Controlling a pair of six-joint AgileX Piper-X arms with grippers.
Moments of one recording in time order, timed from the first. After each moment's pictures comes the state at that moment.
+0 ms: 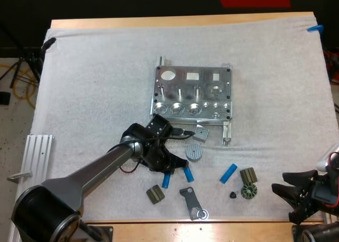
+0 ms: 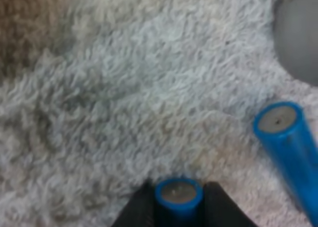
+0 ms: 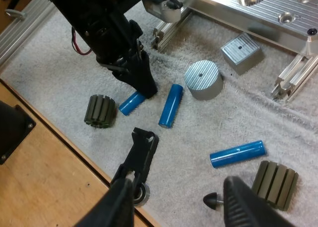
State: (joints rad) left arm -0.62 1.57 -0.79 0.78 0.30 -2.18; right arm 0.25 0.42 -0.81 1.28 -0.57 -1.95
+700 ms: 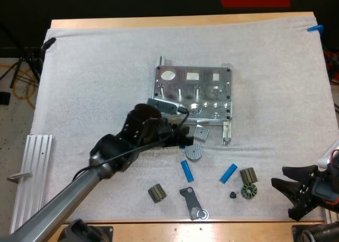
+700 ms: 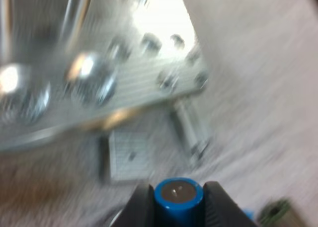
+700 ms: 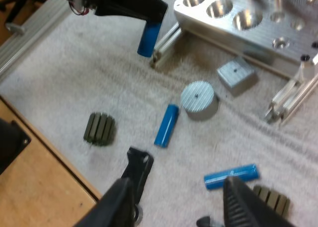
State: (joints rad) left arm -0.62 1.17 -0.78 0.44 0.26 -2.20; right arm 0.25 0.42 -0.81 1.20 -0.57 -1.95
